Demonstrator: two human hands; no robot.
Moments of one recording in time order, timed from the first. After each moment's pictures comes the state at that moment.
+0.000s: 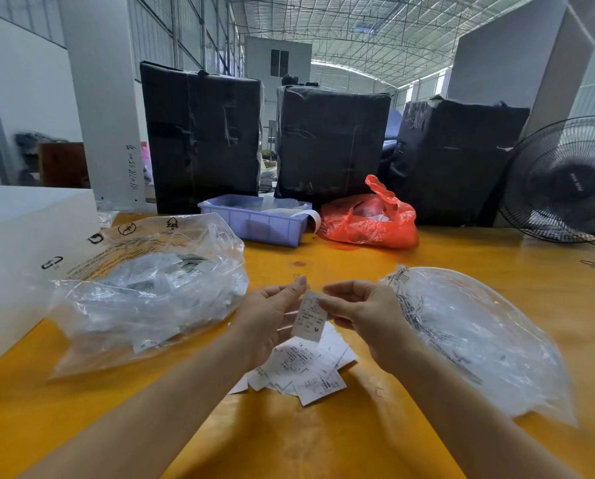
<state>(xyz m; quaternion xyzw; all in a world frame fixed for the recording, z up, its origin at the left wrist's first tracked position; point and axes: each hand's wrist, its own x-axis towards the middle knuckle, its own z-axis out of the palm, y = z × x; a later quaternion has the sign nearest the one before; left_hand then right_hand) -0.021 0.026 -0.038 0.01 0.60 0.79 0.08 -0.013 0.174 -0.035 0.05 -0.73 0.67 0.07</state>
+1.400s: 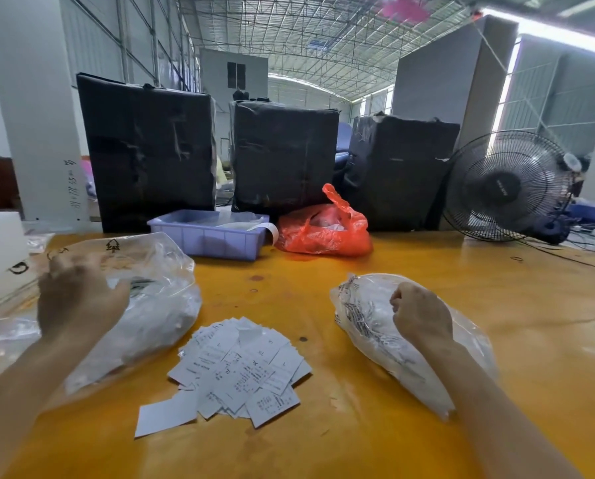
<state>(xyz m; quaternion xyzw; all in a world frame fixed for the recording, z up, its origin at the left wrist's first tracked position) -0.077 -0.104 -0.028 -0.14 0.90 0.19 -0.36 -0.039 0.306 -0.040 -0.16 -0.94 0.12 0.26</state>
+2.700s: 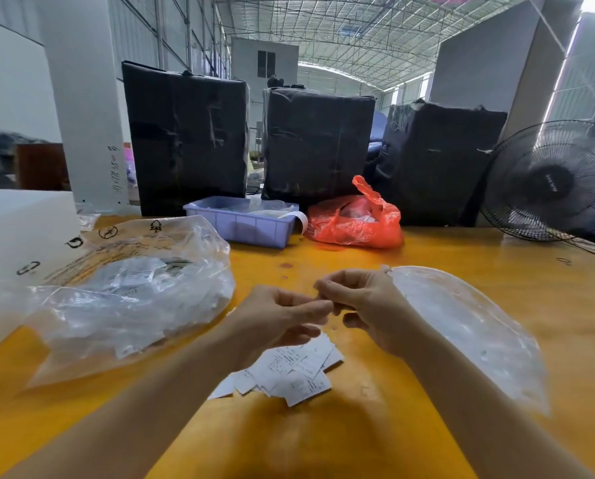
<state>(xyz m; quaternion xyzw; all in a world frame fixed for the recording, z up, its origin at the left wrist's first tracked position) -0.006 0.031 -0.020 0.12 0.72 0.67 0.14 -0.004 0.195 -0.008 0.10 -0.75 0.65 0.00</state>
